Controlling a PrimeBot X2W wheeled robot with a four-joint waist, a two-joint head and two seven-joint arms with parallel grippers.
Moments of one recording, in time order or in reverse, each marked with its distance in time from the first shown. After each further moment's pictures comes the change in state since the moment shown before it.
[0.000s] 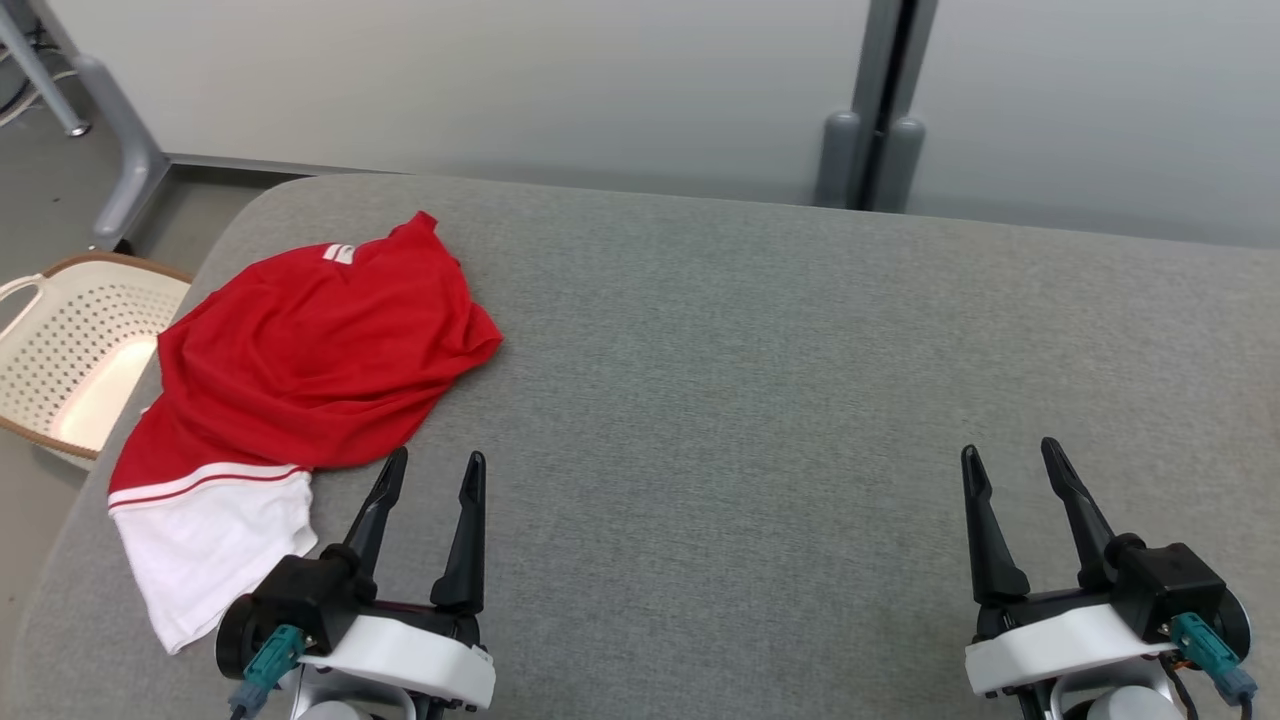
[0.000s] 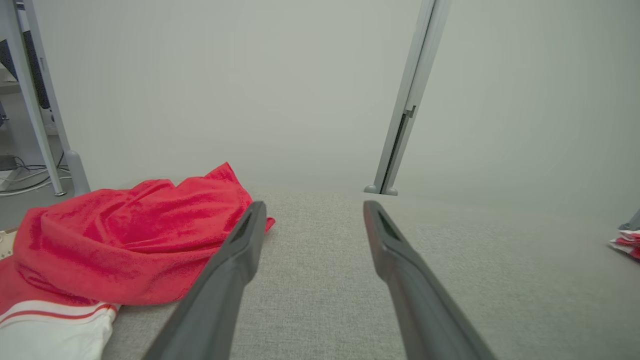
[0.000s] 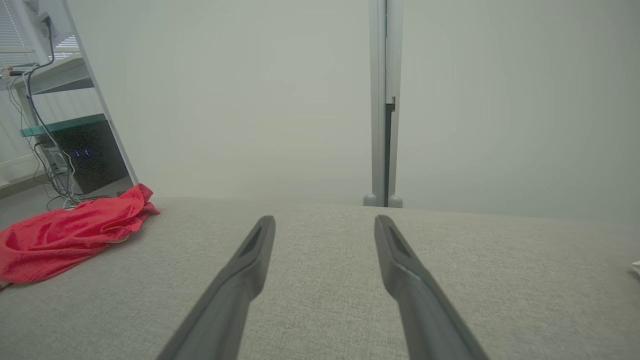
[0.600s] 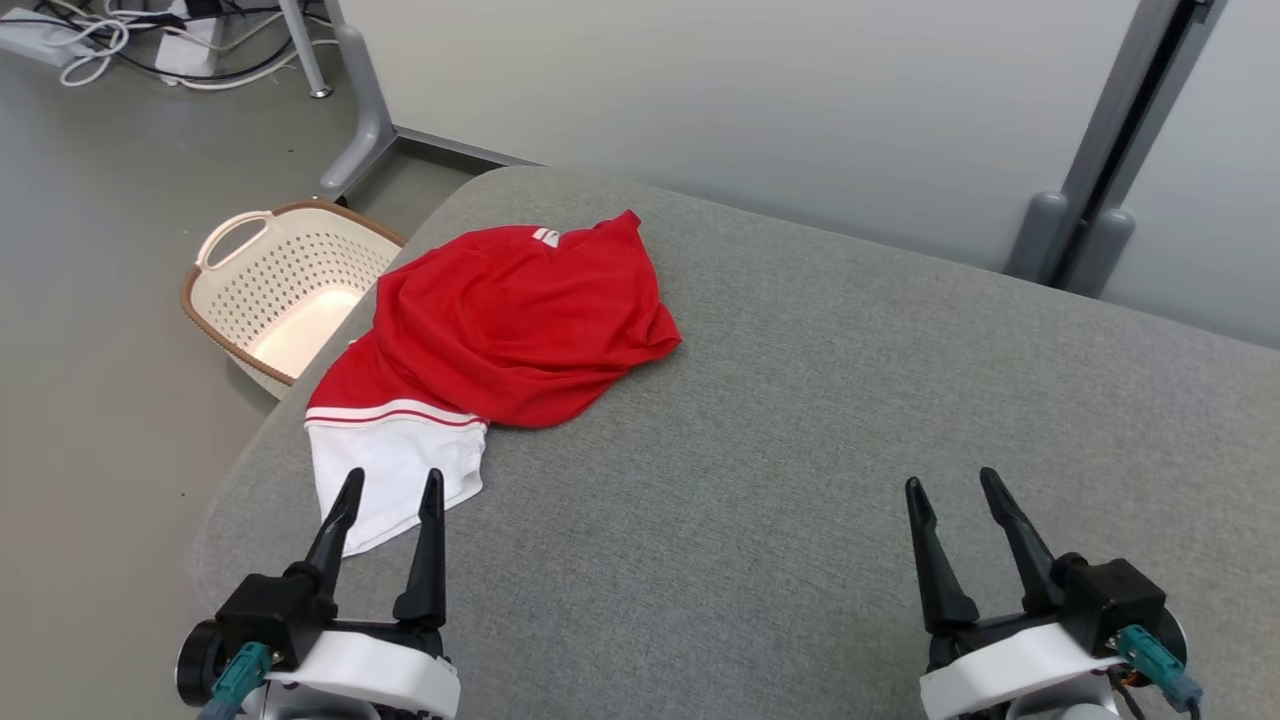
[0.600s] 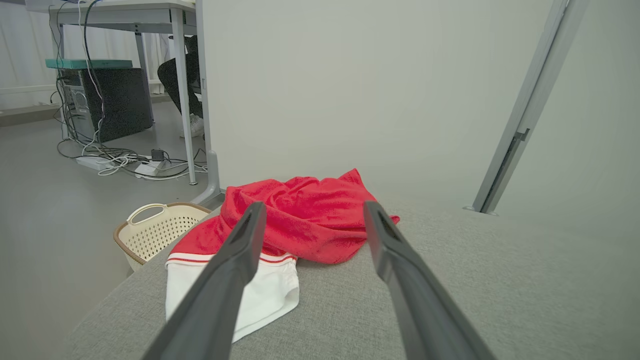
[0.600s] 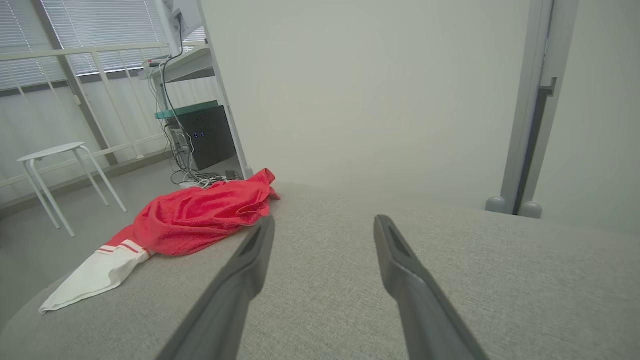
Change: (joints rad) left arm 0.028 0.000 0.073 0.022 0.036 0.000 0.000; right arm 0.001 0.000 0.089 0.050 0.057 0.000 0.000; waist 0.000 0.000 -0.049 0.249
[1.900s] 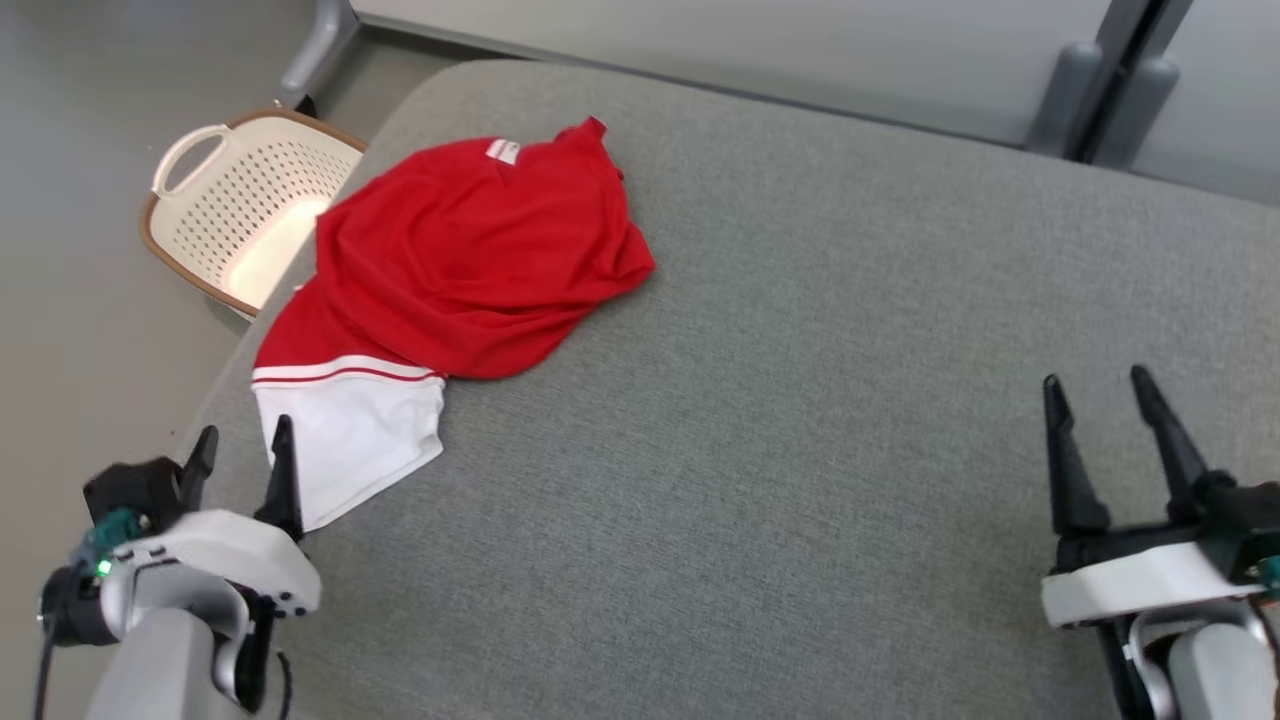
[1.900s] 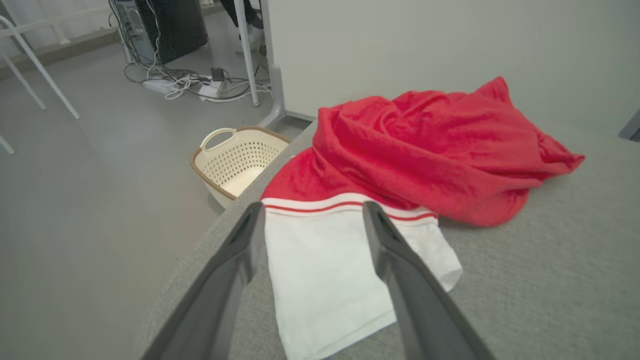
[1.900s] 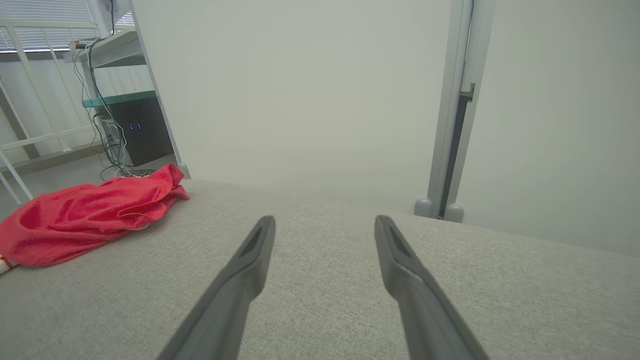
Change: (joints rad) left arm -0.298 0.086 0.198 0.440 0.002 -0.058 0.067; right arm -0.071 -0.089 -0.141 -0.073 -0.079 0.000 0.013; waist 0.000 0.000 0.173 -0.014
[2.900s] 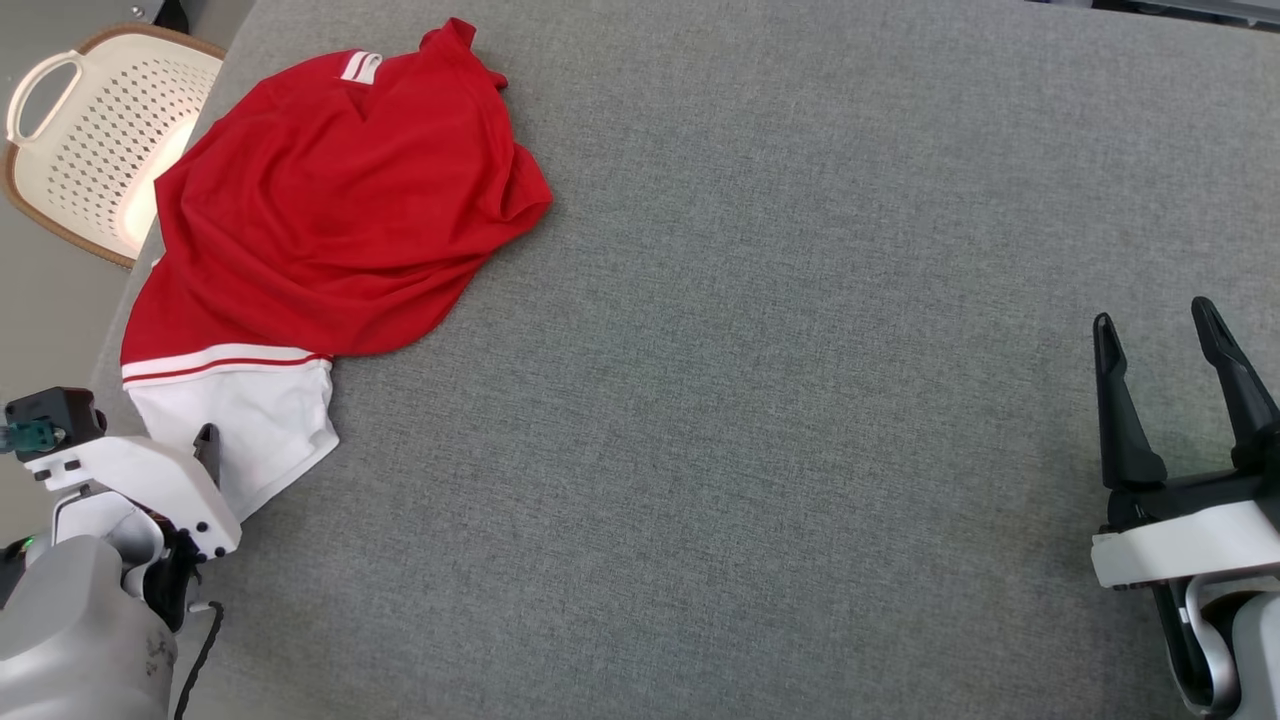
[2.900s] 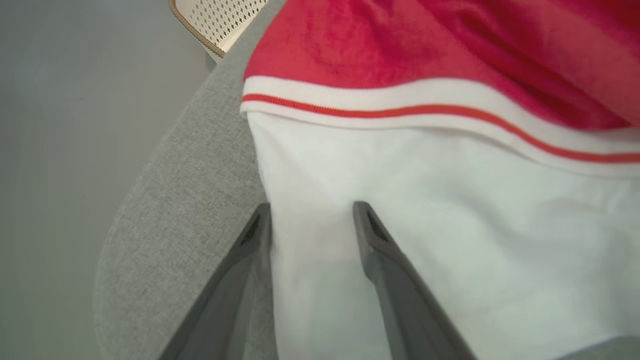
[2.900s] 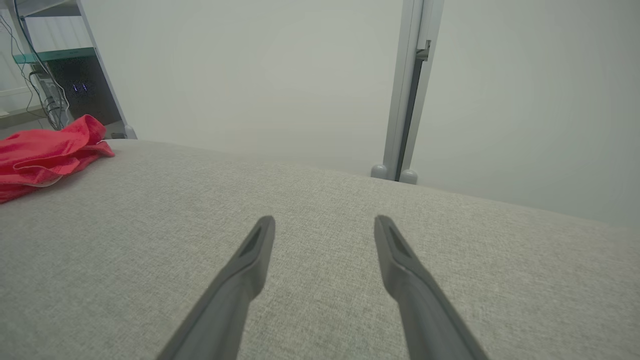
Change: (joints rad) left arm -0.364 0.119 -0.006 0.579 -0.098 -0.033 0.229; right arm -0.010 -0.058 -0.040 -0.188 -0.045 0.000 0.114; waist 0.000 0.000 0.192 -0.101
